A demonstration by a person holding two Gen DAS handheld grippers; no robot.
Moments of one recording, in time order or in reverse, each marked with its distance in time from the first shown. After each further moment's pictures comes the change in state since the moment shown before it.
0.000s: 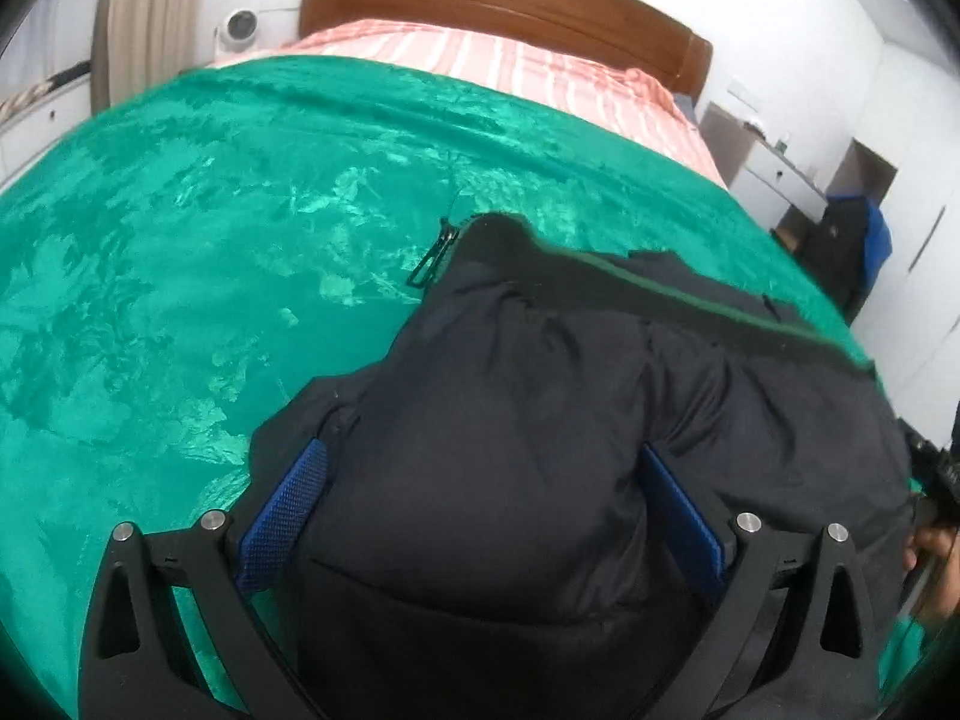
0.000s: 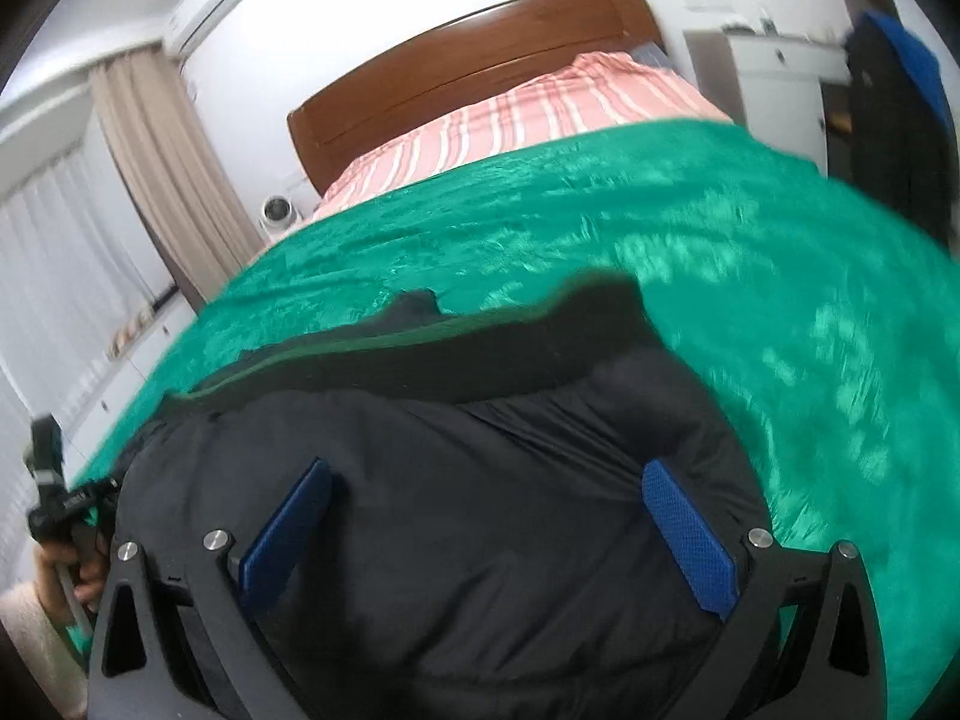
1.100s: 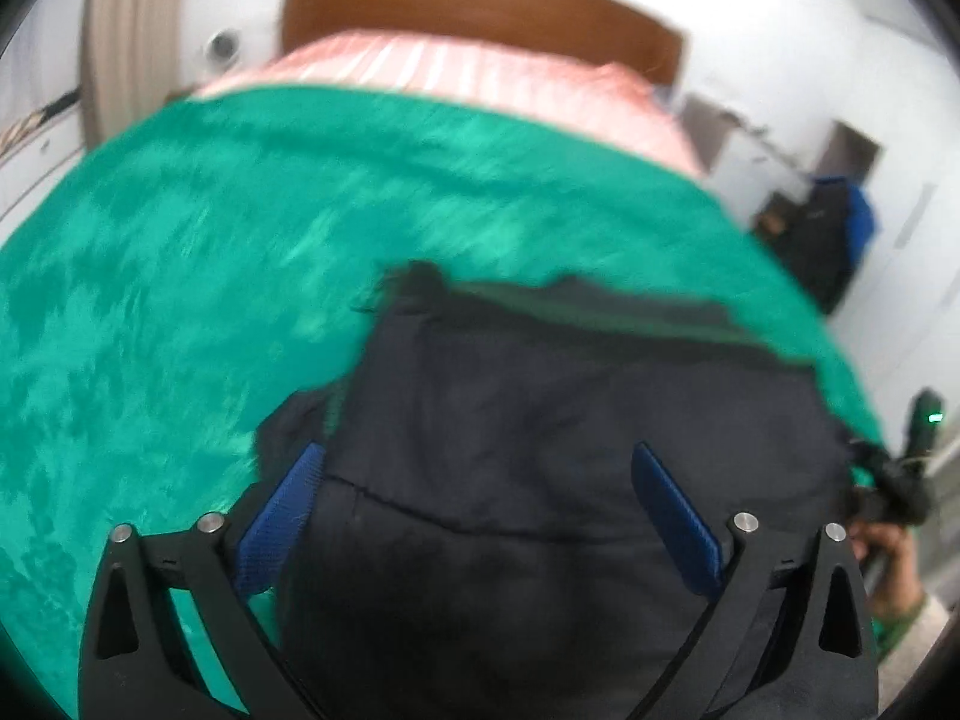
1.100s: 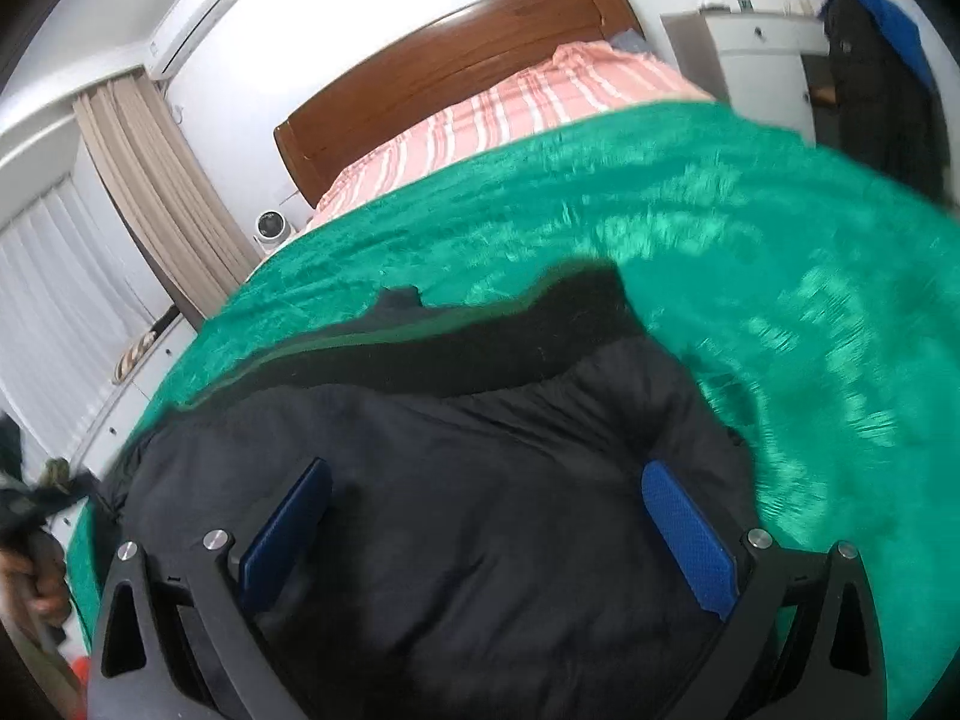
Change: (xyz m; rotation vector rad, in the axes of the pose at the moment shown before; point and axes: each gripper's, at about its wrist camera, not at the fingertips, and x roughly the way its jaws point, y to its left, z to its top) left arm -0.077 -0.058 0.020 0.056 -0.006 -0.025; right arm -0.014 0.000 0.001 0.041 -0.005 0.007
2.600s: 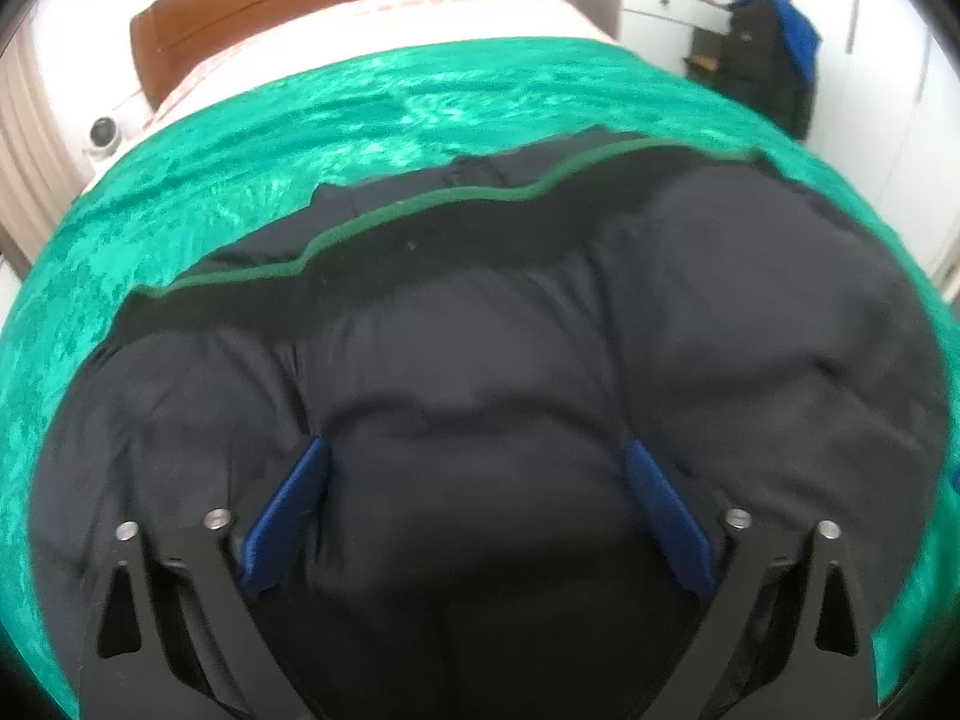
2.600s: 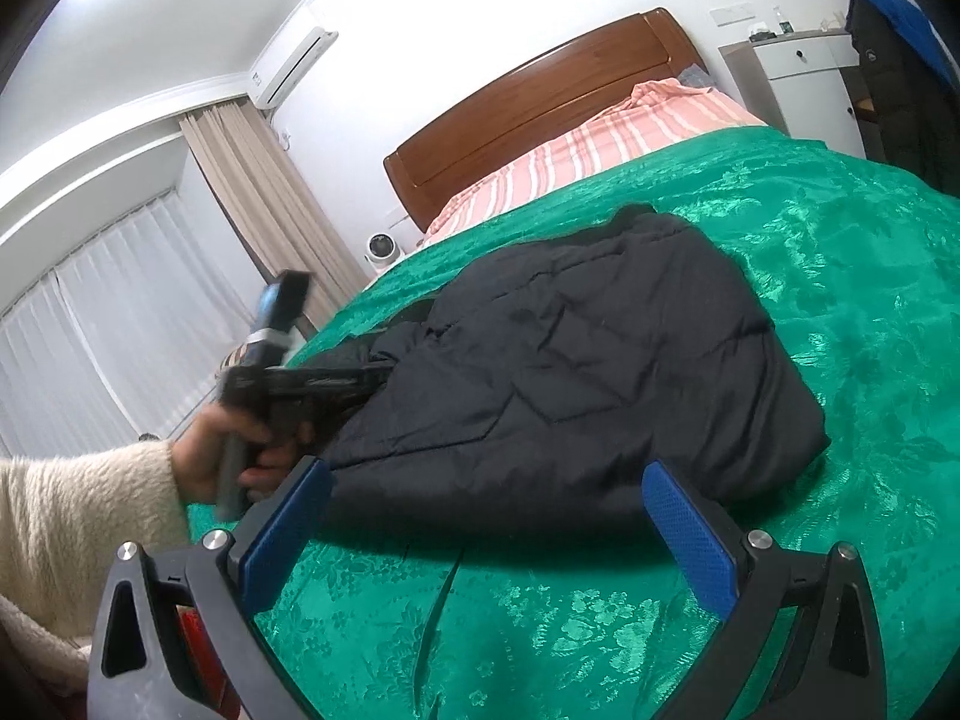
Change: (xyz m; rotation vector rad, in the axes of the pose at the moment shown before) left arm 0.073 -0.142 -0.052 0.362 0.178 0.053; right arm -0.143 0.022 -0.126 -0.024 -0.096 0.241
